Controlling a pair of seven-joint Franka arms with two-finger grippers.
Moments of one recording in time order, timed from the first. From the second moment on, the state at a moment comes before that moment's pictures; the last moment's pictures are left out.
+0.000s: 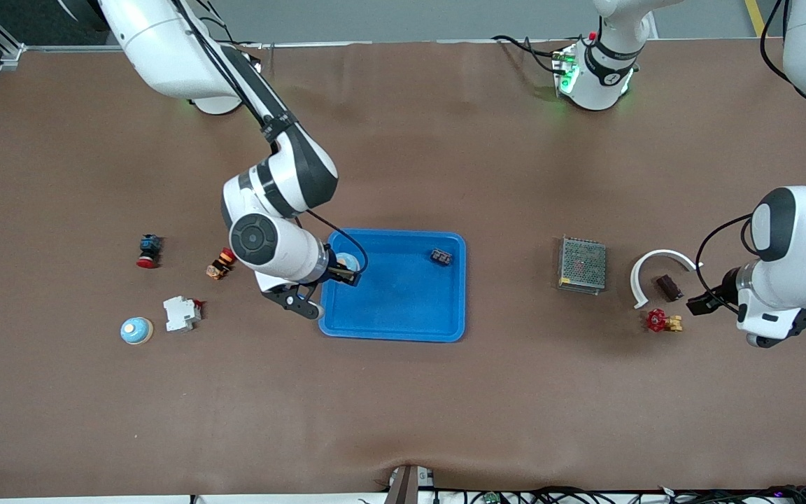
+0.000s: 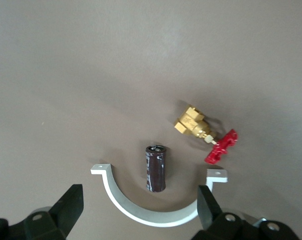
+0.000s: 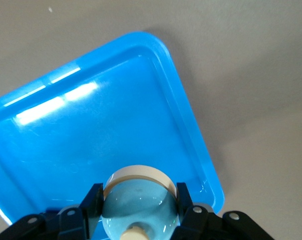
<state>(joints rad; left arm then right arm) 0.31 0.51 -0.24 -1.69 0.30 2.01 -0.56 0.46 0.64 0.07 -1.51 0.22 2.08 0.86</state>
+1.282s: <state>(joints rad) 0.37 0.57 -0.25 -1.91 0.31 2.33 -0.54 0.57 0.74 0.07 -1.57 0.18 2.22 0.85</state>
